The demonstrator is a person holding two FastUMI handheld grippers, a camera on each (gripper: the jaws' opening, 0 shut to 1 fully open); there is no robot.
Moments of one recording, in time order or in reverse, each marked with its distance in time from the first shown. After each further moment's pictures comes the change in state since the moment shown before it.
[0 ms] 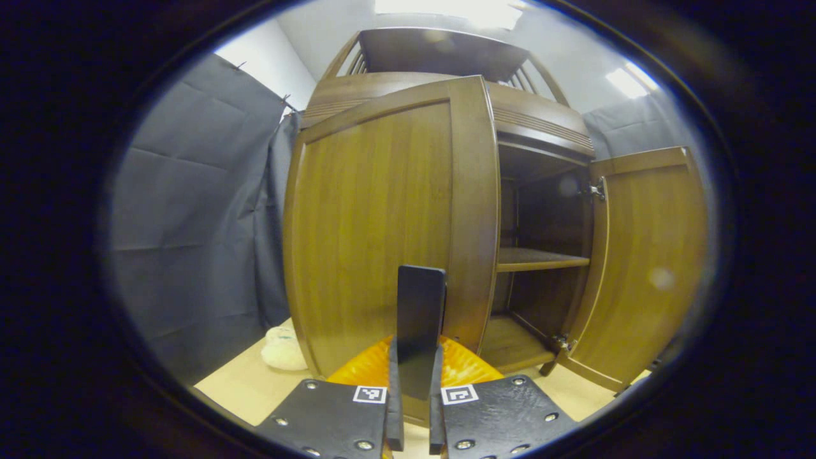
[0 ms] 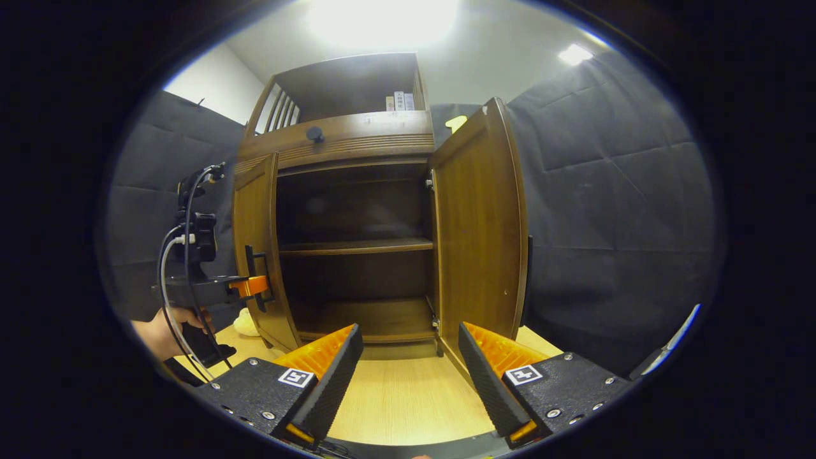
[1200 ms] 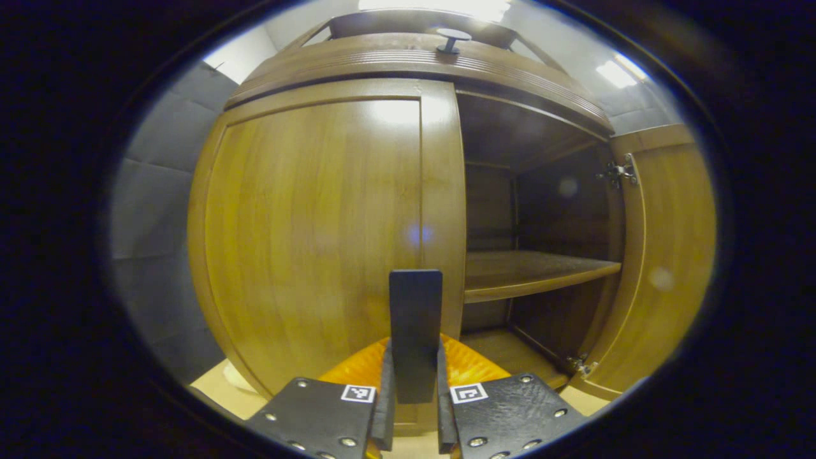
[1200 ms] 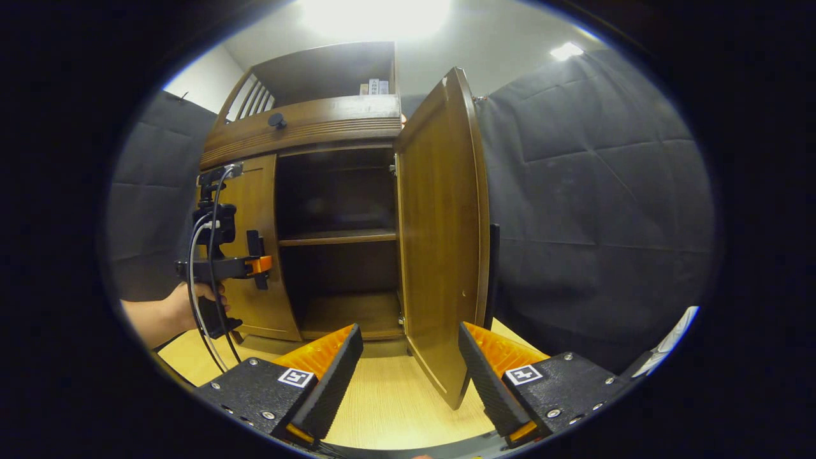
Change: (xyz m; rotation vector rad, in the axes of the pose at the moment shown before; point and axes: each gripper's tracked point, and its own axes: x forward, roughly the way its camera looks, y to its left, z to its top) left arm 0.100 -0.031 0.002 0.032 0.000 -0.033; right arm 0.033 -0.060 -0.012 -0.003 0.044 -0.105
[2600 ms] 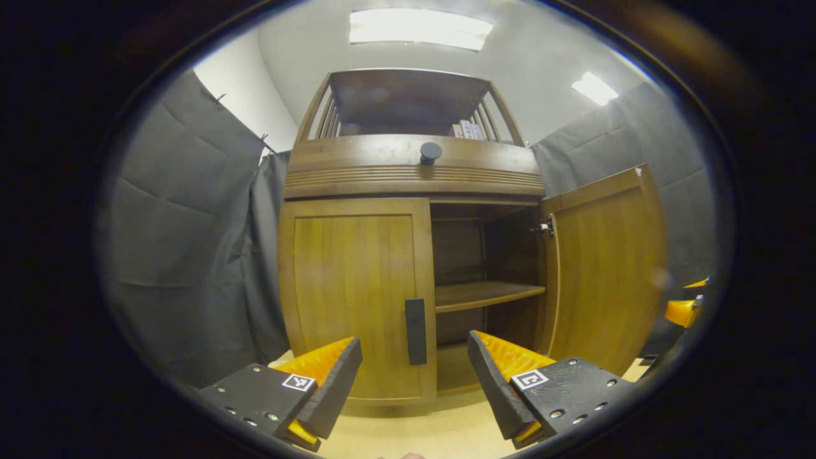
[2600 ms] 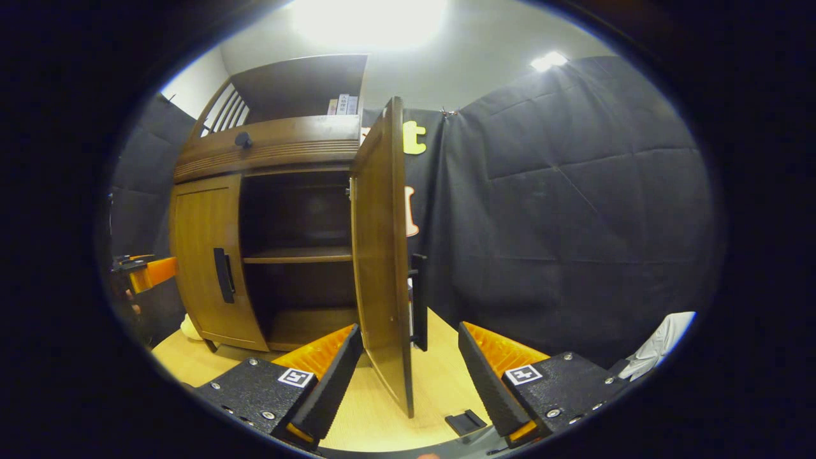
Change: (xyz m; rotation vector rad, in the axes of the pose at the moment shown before) left arm -0.034 0.008 0.019 0.058 -0.178 -0.032; right arm -0.023 -0.052 0.035 -0.013 -0.070 -0.132
